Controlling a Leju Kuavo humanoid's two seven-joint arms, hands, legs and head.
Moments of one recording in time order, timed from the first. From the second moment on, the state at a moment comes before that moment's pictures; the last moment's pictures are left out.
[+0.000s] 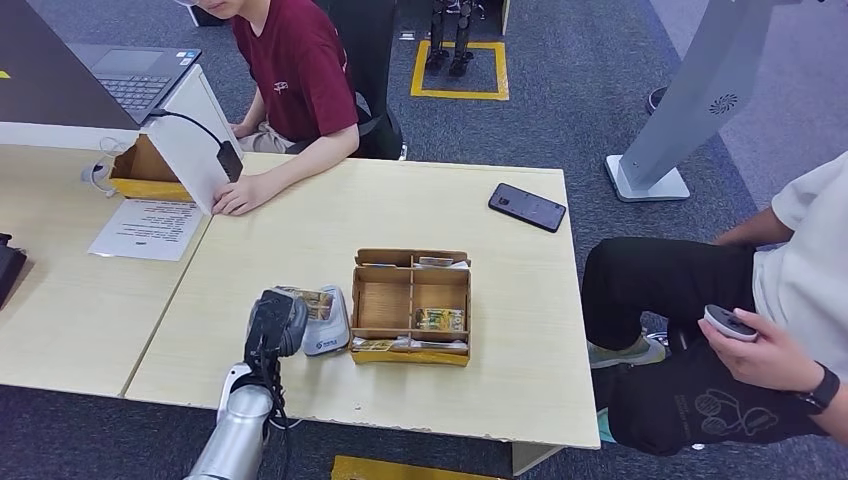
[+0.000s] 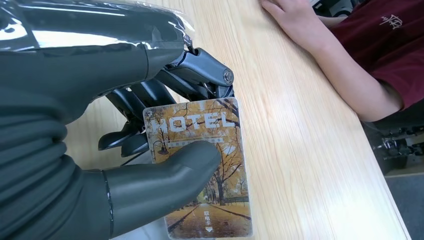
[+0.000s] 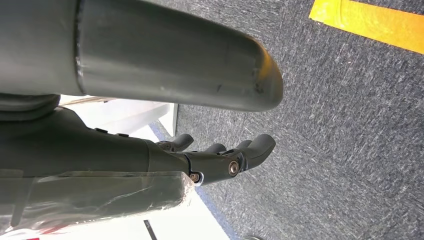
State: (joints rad) left arm -0.25 -0.20 0.08 -1.00 -0.58 0.27 -0.37; right arm -0.08 0.17 -0.83 -0.21 1.51 -0.33 0.15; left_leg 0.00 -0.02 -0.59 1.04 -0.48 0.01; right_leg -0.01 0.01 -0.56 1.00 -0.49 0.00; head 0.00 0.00
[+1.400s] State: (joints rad) left arm -0.30 -0.24 0.08 -0.87 -0.74 0.41 -0.34; right arm -0.08 0.17 -0.79 -0.21 1.51 -0.34 0.15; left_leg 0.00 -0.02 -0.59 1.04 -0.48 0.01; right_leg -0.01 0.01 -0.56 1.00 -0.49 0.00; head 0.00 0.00
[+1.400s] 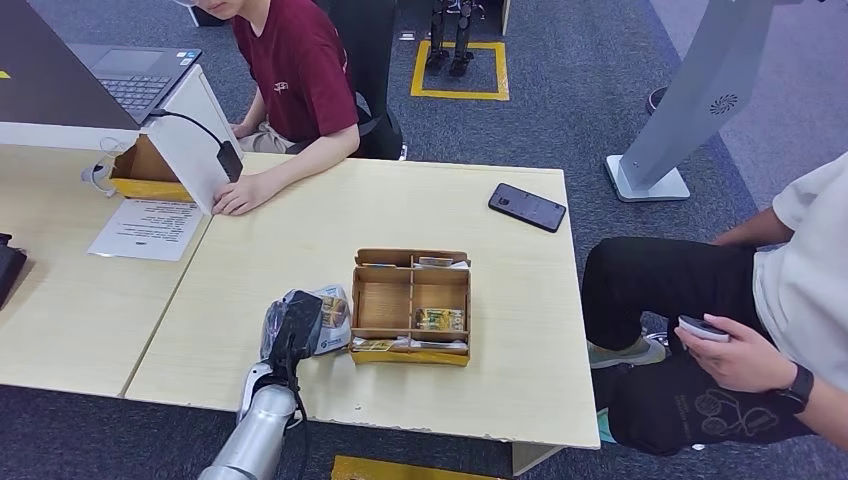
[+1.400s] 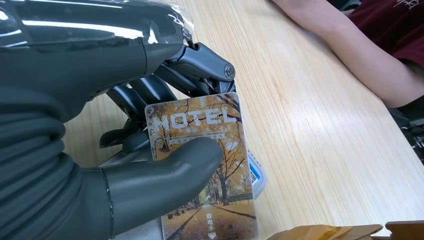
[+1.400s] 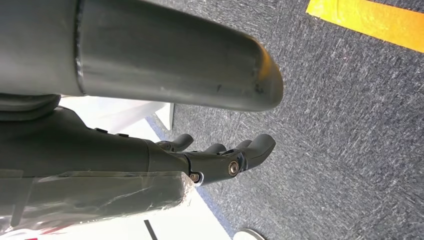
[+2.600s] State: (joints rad) left arm -0.34 -0.23 0.06 -0.72 -1.06 0.70 -0.21; right arm -0.08 0.18 -0.76 -0.21 1.51 -0.34 0.13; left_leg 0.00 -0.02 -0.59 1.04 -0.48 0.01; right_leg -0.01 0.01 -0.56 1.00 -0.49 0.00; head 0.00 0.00
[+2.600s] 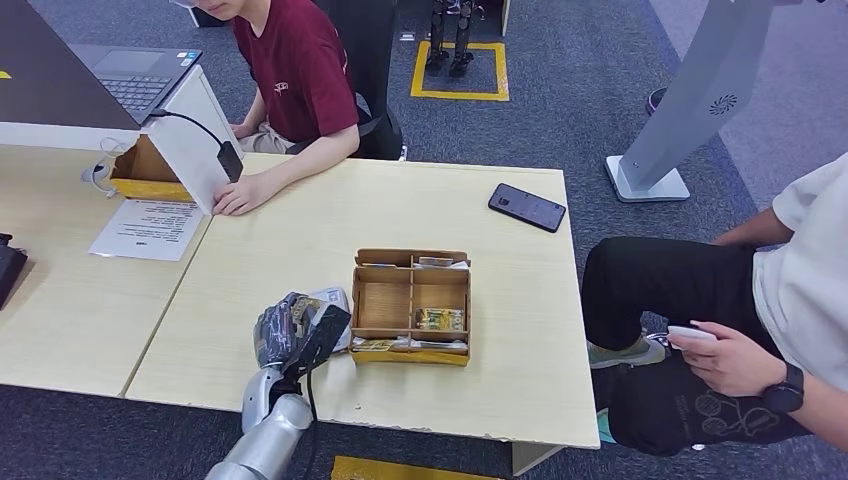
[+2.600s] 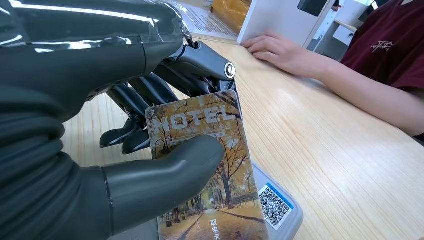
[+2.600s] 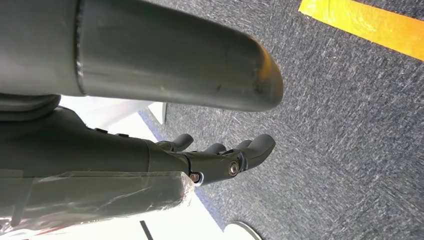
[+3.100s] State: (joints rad) left arm -0.34 -0.23 0.06 -0.71 -1.23 0.71 -0.16; right arm -0.08 0.18 -0.75 -0.21 1.51 -0.34 0.13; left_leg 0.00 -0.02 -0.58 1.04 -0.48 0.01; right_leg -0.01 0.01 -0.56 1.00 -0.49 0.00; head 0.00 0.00
